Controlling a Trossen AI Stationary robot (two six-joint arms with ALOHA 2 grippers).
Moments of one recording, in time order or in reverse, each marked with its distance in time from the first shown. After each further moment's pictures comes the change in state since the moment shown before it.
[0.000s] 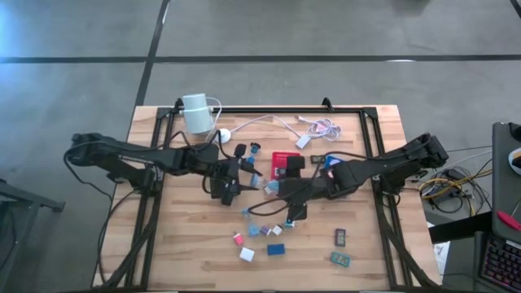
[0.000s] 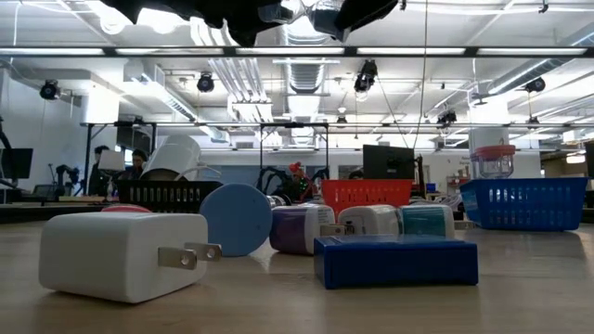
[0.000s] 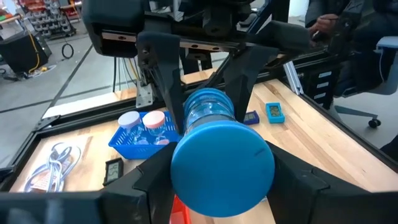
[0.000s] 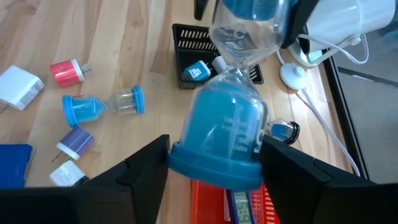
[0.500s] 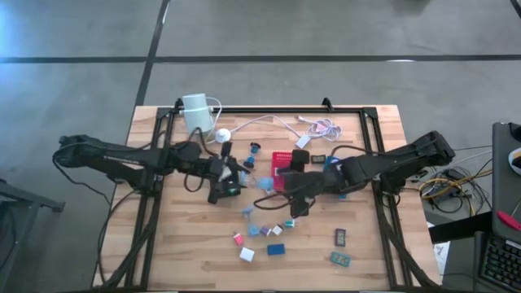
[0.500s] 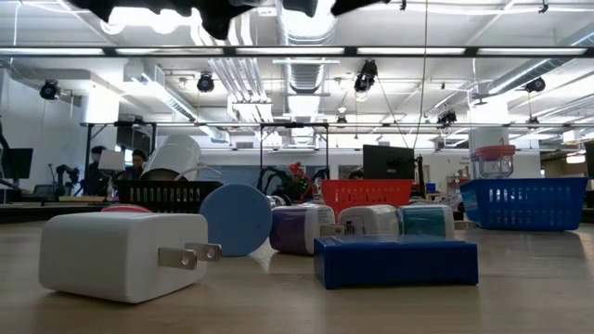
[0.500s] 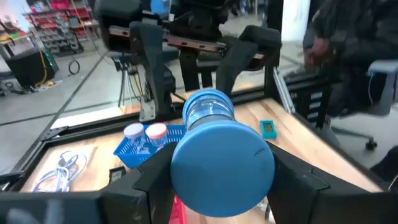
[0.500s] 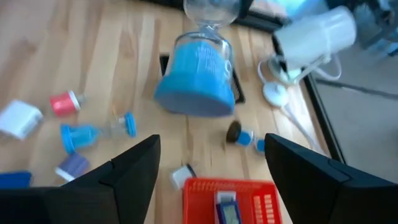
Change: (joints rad) left arm 0.000 -0.185 -0.124 0.041 -0.003 -0.048; right arm 0.002 -0.075 -0.015 0.057 0.032 0.000
